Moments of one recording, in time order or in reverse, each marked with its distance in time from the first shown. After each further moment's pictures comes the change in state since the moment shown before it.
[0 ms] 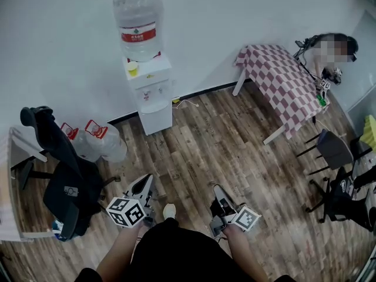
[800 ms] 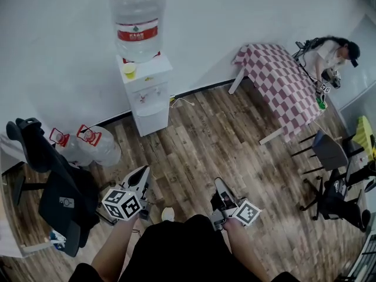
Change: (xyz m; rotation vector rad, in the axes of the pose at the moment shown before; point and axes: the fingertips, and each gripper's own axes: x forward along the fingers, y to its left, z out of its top) left arm 0.067 0.084 0.056 -0.003 0.025 -0.061; right arm 0.103 -0.012 0.023 -0.044 -0.032 -0.057
